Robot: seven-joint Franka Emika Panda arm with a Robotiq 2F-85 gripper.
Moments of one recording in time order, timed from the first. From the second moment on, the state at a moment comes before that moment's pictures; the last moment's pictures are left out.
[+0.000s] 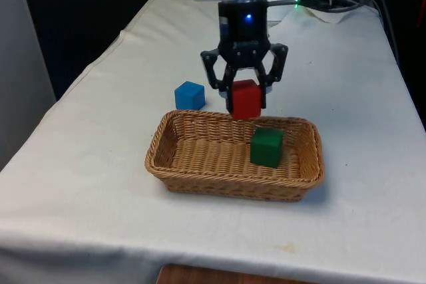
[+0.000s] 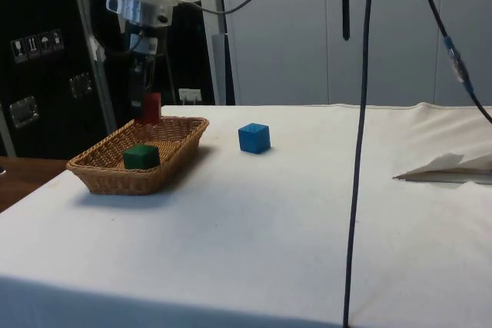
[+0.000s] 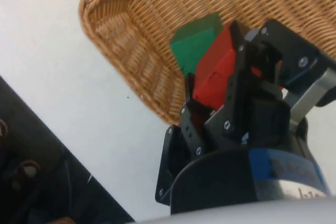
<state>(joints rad) 0.62 0.73 -0.79 -1.69 0.85 2.37 -0.92</state>
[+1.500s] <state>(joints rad) 0.56 1.01 -0.90 -1.56 1.03 2.33 -1.06</state>
